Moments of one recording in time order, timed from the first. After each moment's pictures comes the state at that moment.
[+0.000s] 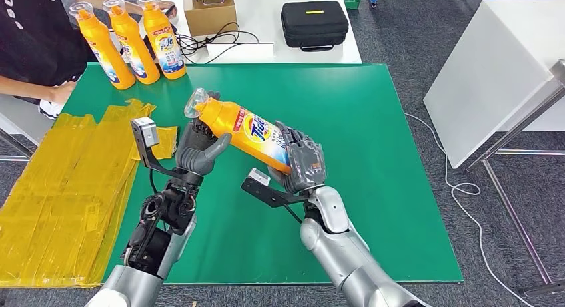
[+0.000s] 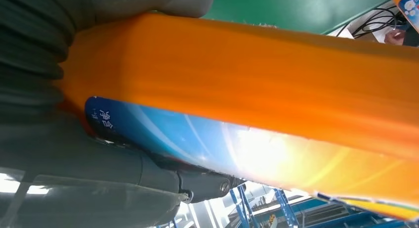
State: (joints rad) left arm -0.40 -0.19 -0.15 -1.19 0.30 -0.30 -0.28; right arm -0.54 0.30 0.47 -0.75 1.04 -0.63 -0.08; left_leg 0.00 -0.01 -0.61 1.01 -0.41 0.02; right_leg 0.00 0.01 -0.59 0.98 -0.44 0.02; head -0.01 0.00
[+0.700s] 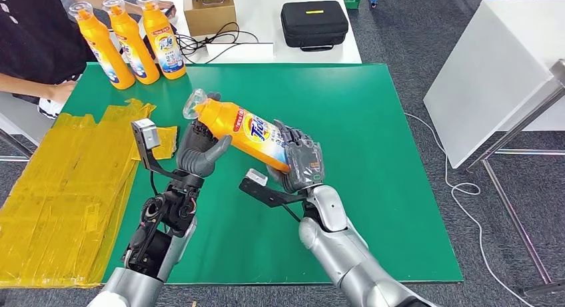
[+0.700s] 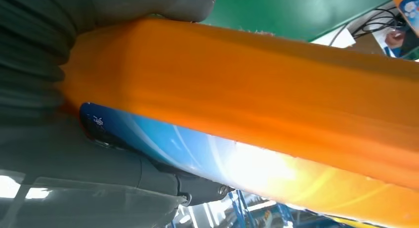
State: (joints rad) left arm -0.39 -0.19 -0.16 -1.21 0.31 -0.31 -0.28; right arm -0.56 0.31 0.48 -0.71 1.06 -0.63 -0.08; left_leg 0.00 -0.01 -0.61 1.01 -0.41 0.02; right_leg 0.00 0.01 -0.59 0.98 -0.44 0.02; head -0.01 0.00
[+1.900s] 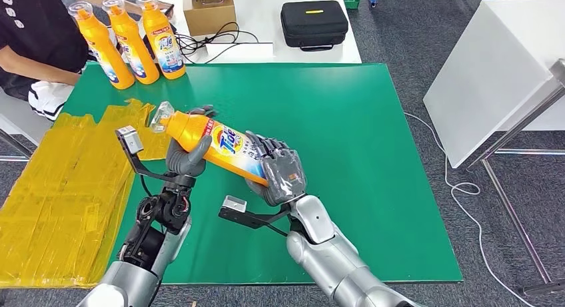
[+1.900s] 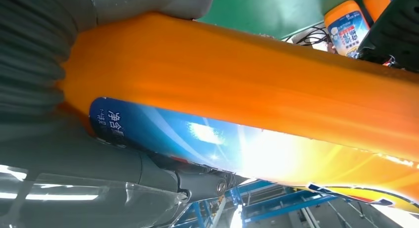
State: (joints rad) left arm -0.42 -0.16 -0.12 -1.08 0.41 -0.32 -0.38; right arm -0.53 0.32 0.69 -0.73 1.03 -0.68 -0.14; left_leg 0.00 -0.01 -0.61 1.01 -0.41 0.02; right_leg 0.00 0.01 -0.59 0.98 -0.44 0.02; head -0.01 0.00
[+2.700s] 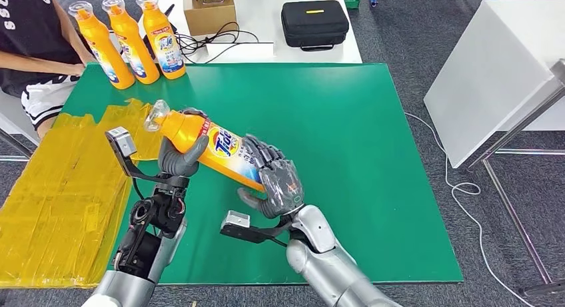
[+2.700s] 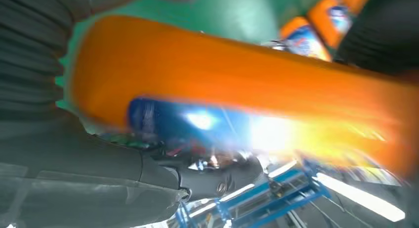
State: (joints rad) left arm -0.37 -0.15 -0.11 -1.22 0.32 -0.22 -0.39; right arm -0.45 0.29 0.69 -0.83 0.85 -0.70 -0.31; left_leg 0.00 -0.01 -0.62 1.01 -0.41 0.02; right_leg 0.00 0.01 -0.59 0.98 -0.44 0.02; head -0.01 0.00
